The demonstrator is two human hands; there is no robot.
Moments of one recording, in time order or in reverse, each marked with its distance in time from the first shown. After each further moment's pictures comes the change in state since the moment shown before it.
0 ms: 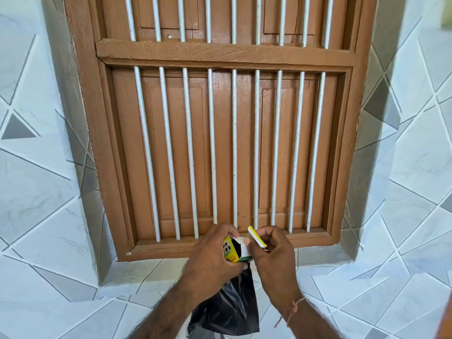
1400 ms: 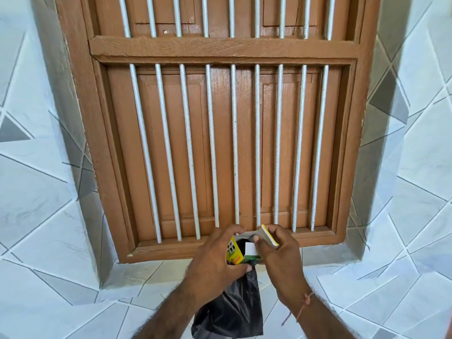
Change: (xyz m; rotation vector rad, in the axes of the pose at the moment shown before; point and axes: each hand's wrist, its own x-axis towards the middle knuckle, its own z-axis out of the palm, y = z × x) left_hand 0.009 -0.008 0.008 0.052 -0.089 -0.003; right_hand 0.018 0.009 -0.006 0.059 -0.018 0.078
